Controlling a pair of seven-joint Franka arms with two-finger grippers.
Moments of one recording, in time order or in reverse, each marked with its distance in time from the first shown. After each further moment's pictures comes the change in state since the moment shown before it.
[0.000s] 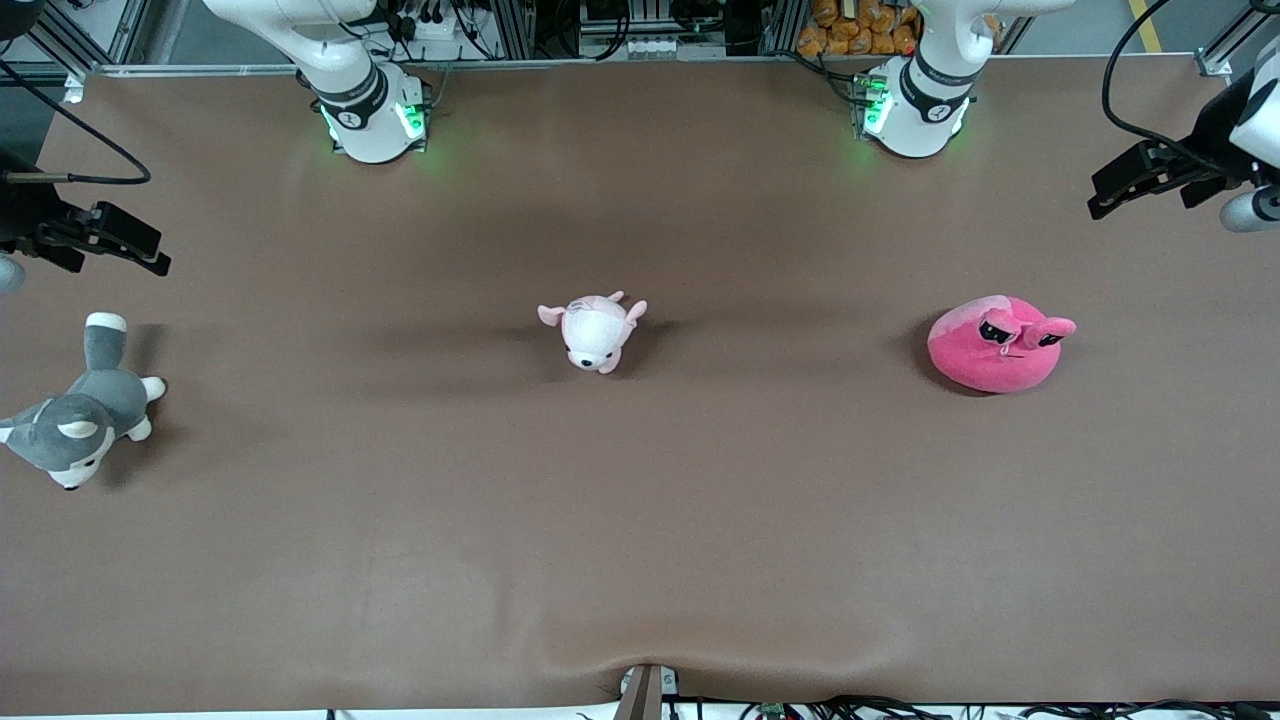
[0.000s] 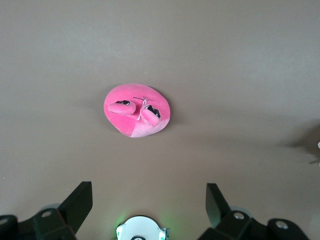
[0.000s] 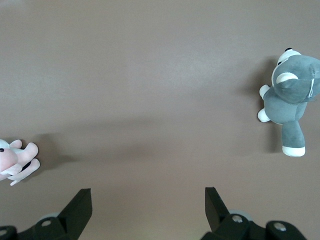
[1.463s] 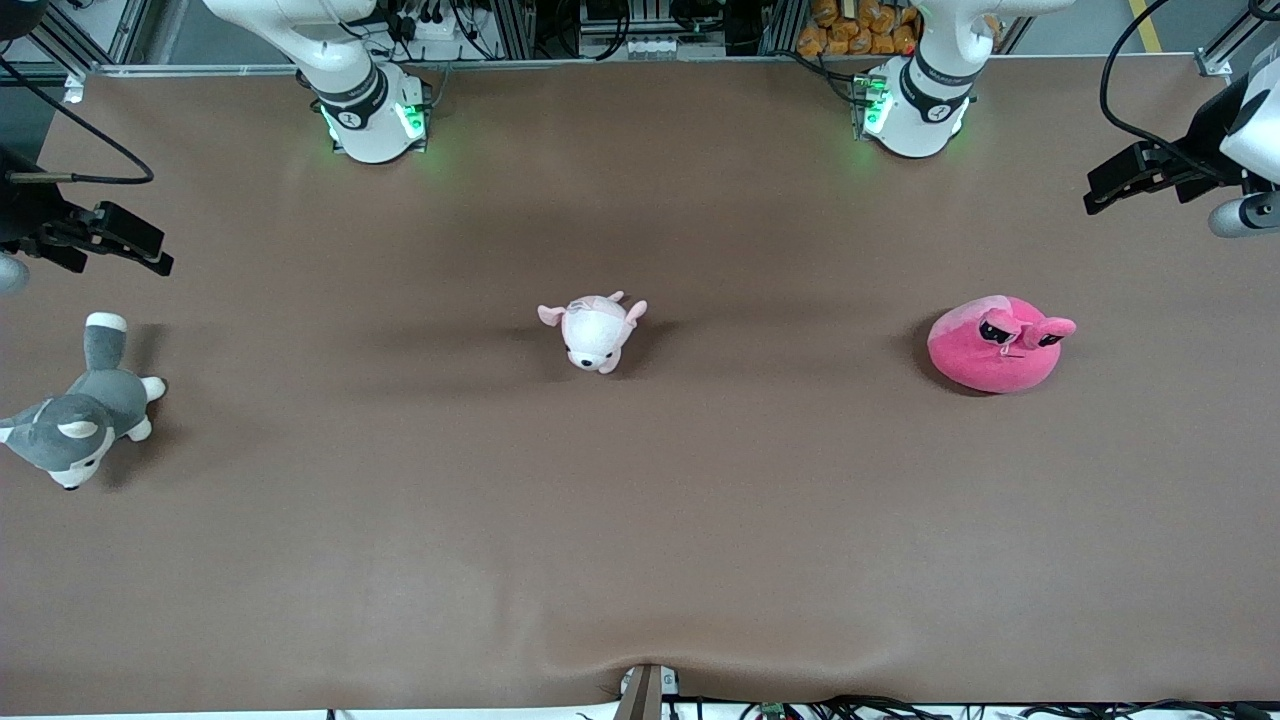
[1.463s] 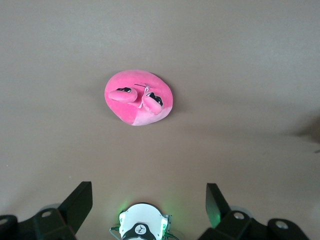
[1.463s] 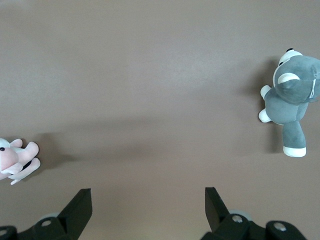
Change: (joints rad) left arm 0.006 0.019 -0.006 0.005 0.000 -0.057 0.002; right arm 0.003 0.000 0.002 -0.001 0.000 0.000 0.000
